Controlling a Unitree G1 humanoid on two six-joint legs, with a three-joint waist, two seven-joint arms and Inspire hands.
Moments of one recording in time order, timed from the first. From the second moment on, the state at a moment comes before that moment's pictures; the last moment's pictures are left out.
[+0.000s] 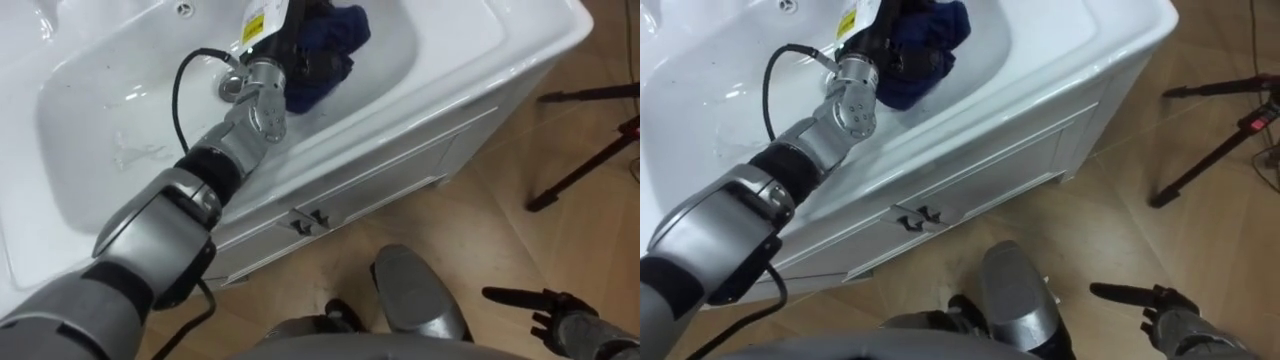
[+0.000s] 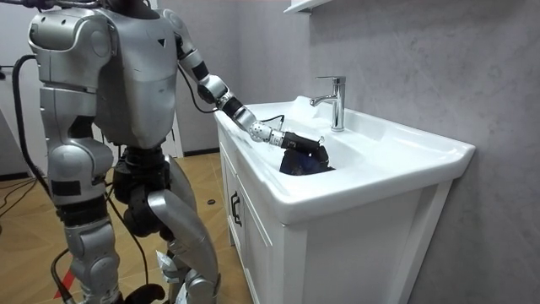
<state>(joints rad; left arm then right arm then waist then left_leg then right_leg) -0.67 0.15 -0.55 1.02 0.27 -0.11 0.46 -0.10 -0.43 0.13 1.37 0.63 0.09 0.01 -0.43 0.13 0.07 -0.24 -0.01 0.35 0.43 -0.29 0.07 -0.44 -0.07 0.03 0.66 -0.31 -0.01</state>
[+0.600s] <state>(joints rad) -0.46 0.29 -0.39 1.14 0.71 -0.06 0.45 -0.03 -0.42 -0.05 1.32 0.61 0.10 0.02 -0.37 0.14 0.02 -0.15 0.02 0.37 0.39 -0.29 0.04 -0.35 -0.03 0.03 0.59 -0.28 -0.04</state>
